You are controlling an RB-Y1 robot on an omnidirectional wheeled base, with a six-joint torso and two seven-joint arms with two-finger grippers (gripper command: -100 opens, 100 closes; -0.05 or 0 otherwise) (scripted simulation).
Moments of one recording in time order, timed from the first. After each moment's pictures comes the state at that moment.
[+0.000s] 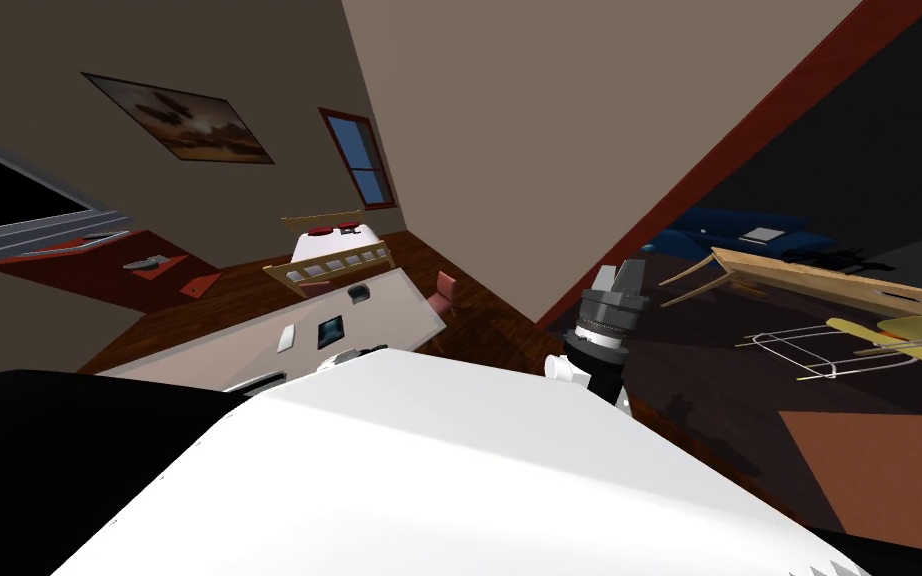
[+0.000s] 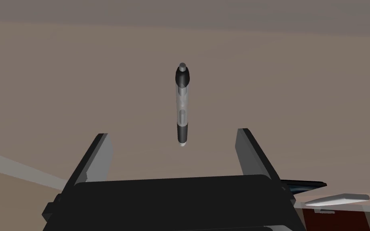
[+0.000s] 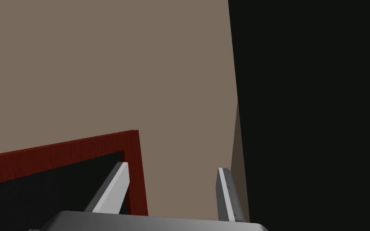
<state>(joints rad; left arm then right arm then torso) 0.08 0.71 -0.62 -0.79 0.06 0.21 0.01 0.45 0.00 -0.07 -2.28 0.08 -0.62 0.15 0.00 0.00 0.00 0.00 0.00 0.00</state>
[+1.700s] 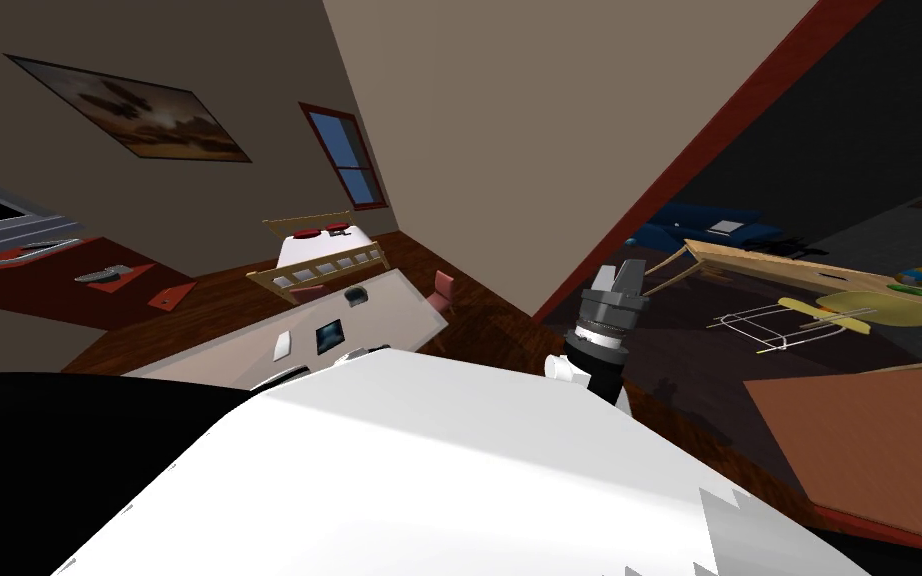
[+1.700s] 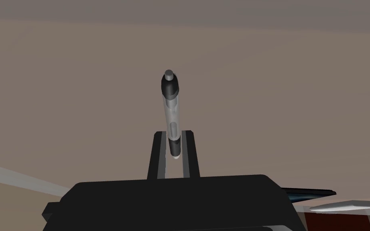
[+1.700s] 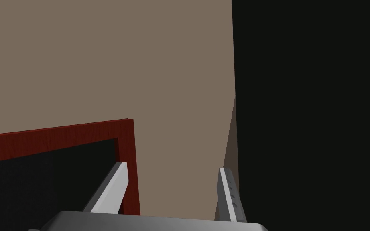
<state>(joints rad) 0.00 0.57 -0.51 -0.60 0.00 0.19 -0.03 0.45 0.00 -0.07 -2.28 0.08 -0.62 0.15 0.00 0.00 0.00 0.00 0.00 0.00</state>
